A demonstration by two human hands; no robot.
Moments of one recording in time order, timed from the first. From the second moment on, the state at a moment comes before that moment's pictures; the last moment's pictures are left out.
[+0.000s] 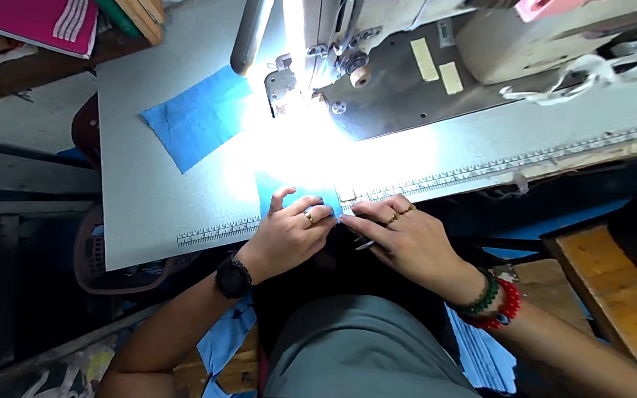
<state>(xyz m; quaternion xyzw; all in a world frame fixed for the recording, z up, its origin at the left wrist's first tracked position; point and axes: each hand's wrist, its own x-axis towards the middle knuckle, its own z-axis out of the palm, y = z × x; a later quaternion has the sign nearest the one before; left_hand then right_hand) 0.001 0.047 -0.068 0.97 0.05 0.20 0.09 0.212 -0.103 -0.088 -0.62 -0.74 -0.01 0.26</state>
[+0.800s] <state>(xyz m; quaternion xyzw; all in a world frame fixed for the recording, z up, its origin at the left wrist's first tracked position) 0.050 0.173 -0.052 0.98 0.08 0.14 0.08 0.247 0.025 -0.055 -0.64 -0.75 -0.05 0.16</state>
